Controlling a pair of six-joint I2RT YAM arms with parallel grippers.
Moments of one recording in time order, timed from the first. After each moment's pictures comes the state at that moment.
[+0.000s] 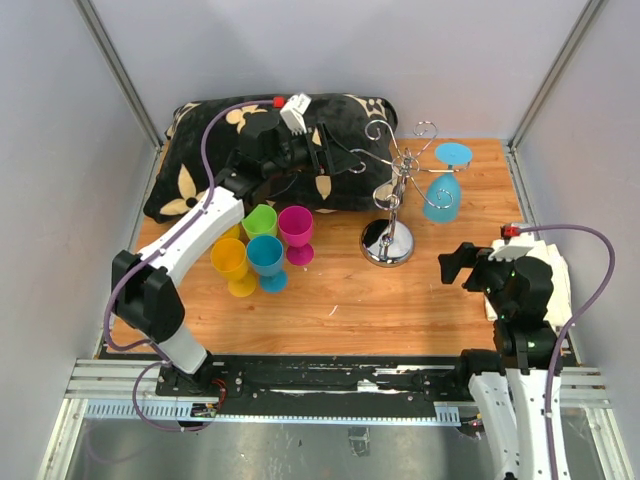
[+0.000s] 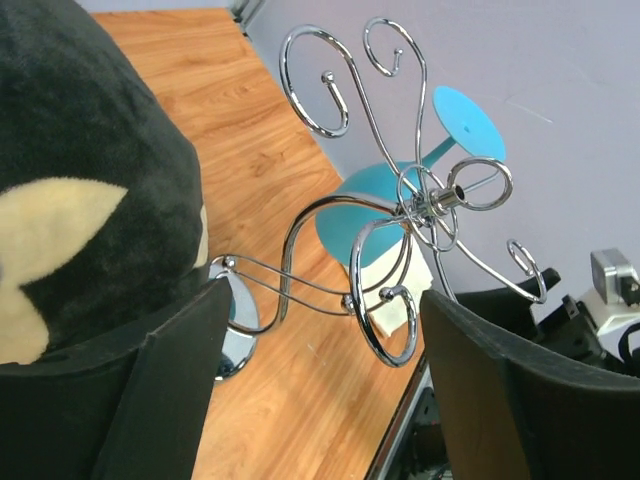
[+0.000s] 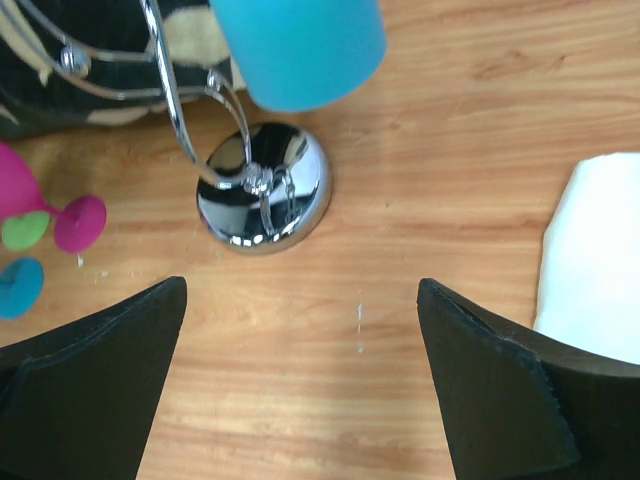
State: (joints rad) left arm -0.50 1.63 1.49 0.02 0.50 -0.65; right arm -0.06 0.40 0.63 -0.53 -0.20 0.21
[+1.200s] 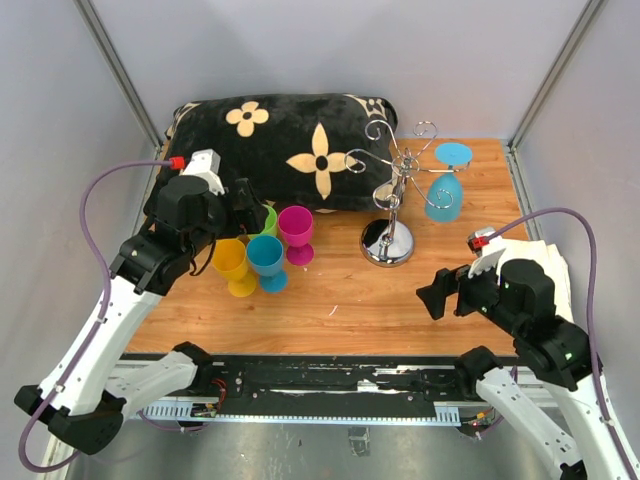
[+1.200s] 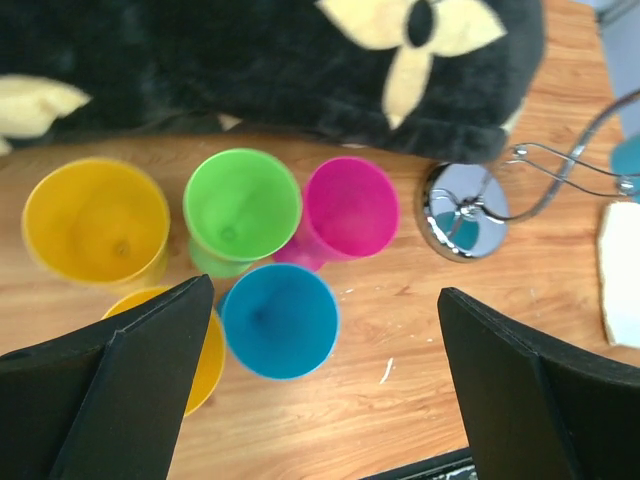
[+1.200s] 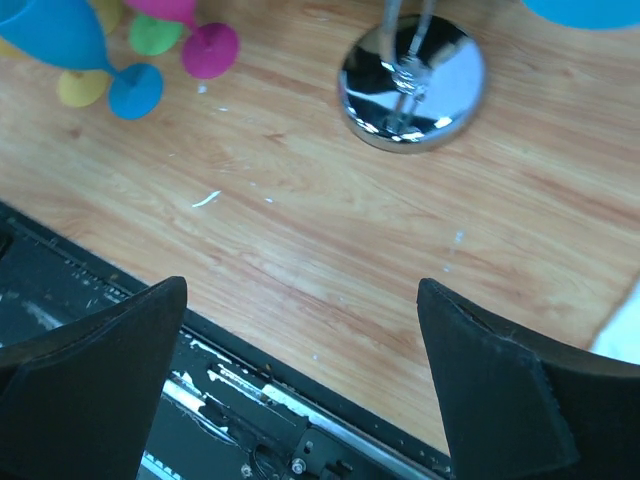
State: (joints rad) left arm -0.49 0.96 1.25 -0.70 -0.16 -0.44; right arm 0.47 0.44 0.89 -0.91 -0.14 0.15
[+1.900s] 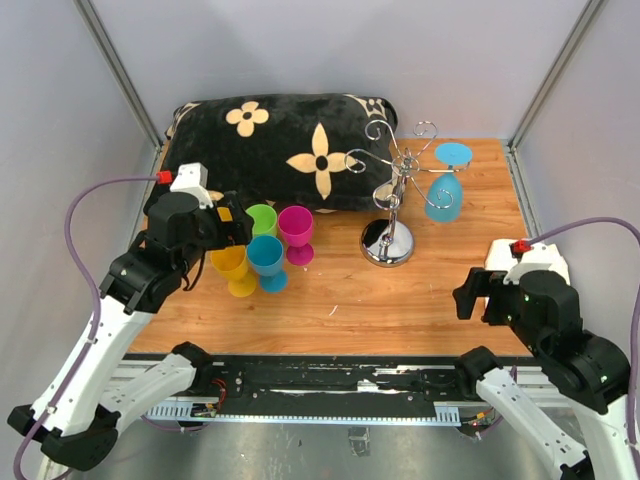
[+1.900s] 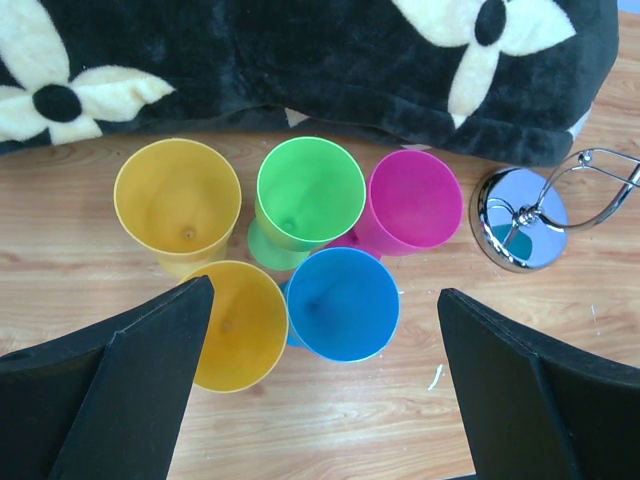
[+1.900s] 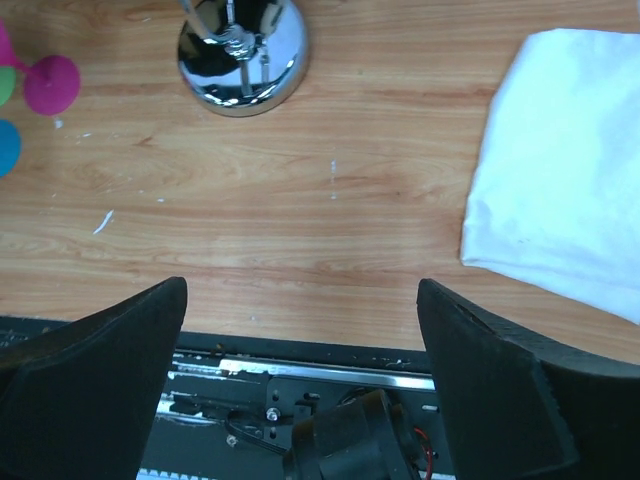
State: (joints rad) left arm -0.49 0.86 1.18 -0.76 -0.30 -0.43; right arm 0.47 0.46 1.08 -1.23 0.30 0.35
